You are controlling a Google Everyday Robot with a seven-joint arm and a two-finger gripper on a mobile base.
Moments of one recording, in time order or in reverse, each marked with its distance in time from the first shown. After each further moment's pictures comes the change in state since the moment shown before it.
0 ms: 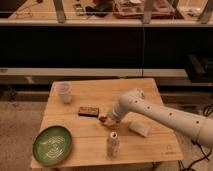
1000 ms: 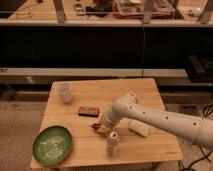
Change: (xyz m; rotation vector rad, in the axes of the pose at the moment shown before) arm 0.030 -0.044 0.010 0.049 0.027 -0.125
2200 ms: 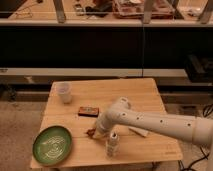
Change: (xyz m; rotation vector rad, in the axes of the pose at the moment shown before) arm 0.022 -0.032 0.019 0.006 -0.017 -0.135
